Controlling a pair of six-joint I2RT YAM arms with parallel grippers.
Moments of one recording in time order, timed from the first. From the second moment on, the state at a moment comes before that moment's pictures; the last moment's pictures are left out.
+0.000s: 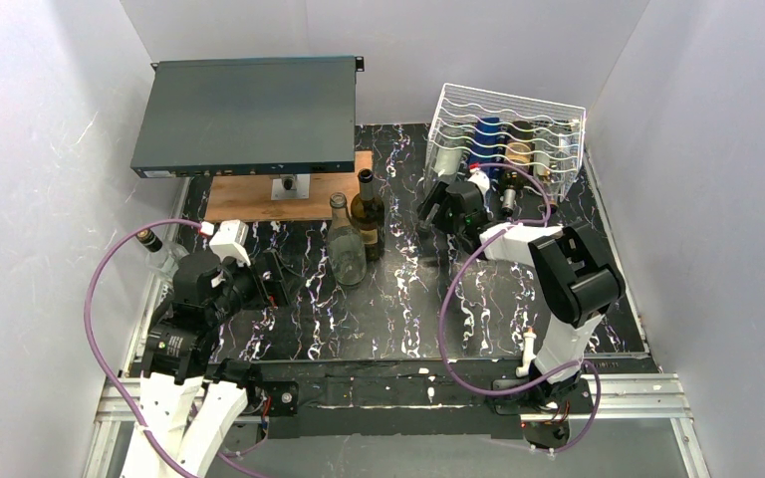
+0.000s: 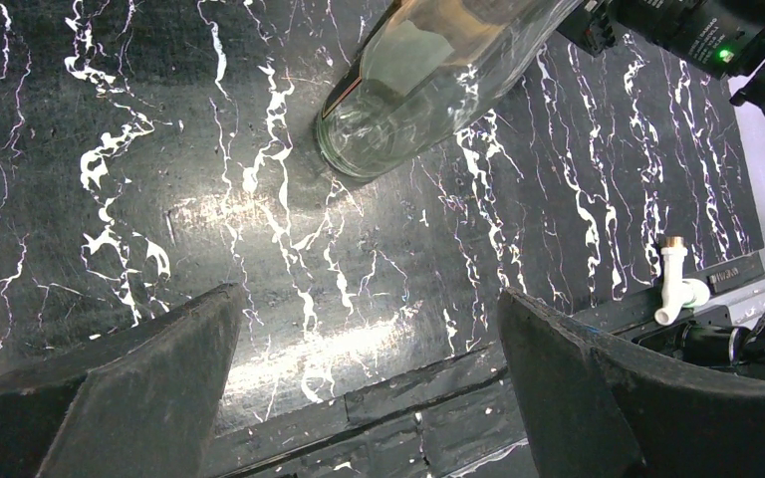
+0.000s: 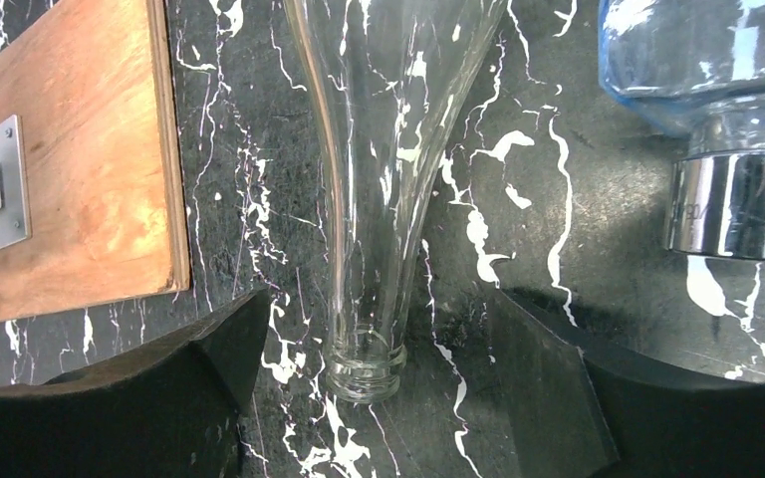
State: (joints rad) left arm -0.20 0.50 0.82 -0.87 0.24 -0.36; right arm 0.49 1.79 0.93 0.30 0.17 0.75
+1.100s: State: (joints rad) left arm -0.20 0.50 0.82 -0.87 0.25 -0.36; right arm 0.50 1.92 1.01 0.34 0.23 0.77
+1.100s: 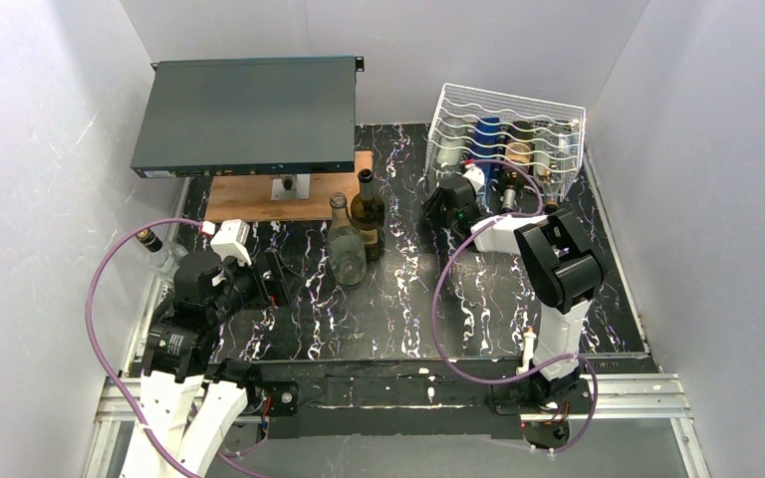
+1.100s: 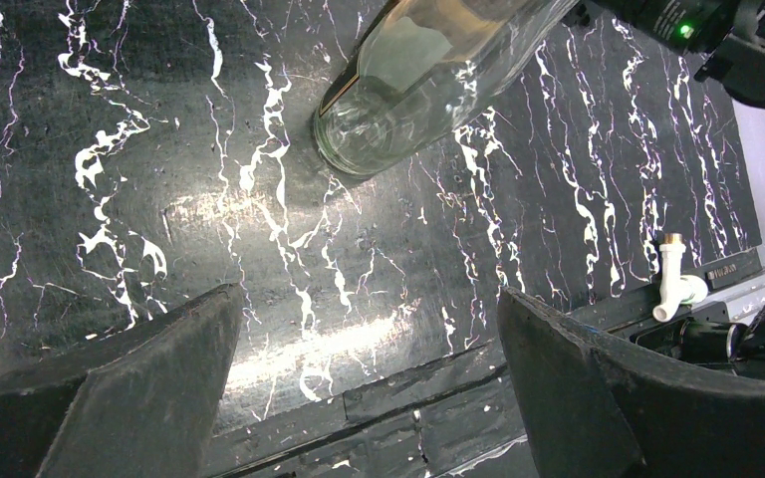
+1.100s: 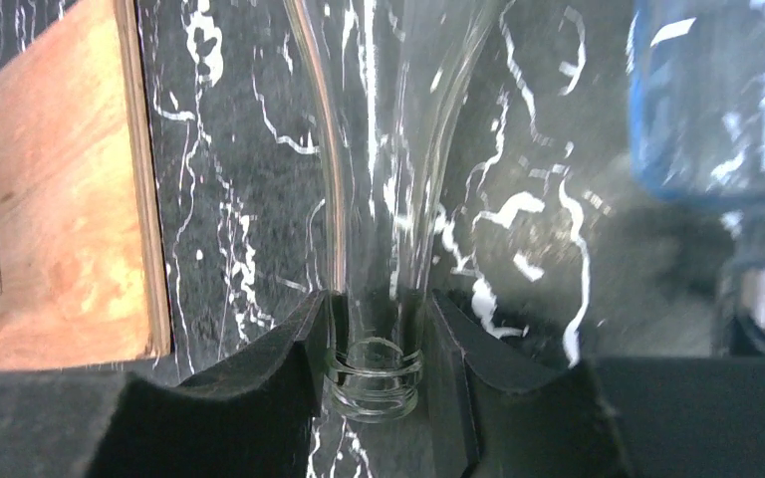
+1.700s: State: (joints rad) left arm -0.20 0.50 0.82 -0.87 0.25 -0.36; right arm 0.38 2.03 1.17 0.33 0.11 0.67
